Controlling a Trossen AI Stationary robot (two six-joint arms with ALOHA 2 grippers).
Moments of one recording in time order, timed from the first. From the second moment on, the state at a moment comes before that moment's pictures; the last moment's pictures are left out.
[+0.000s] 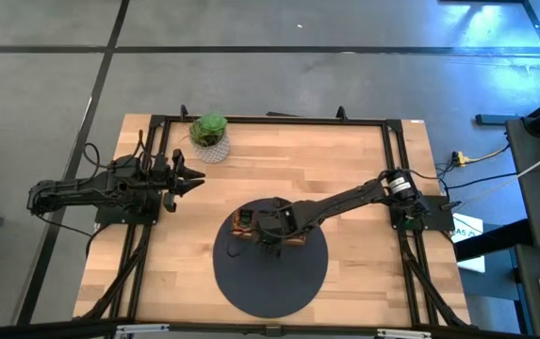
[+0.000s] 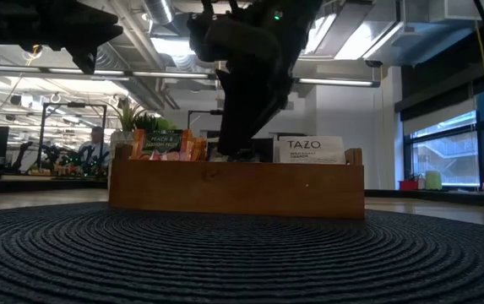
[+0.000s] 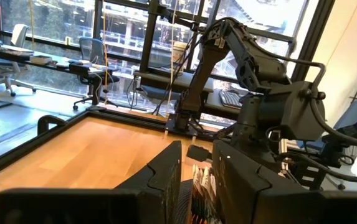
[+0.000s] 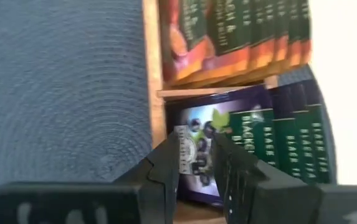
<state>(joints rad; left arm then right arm) 0.14 0.20 0.21 0.07 0.07 -0.22 0.26 2.12 1.68 -0.73 0.23 0.39</state>
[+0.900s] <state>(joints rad) 0.15 0.19 0.19 -0.08 0.04 -0.31 0.33 1.36 1.13 -0.25 0.20 0.36</state>
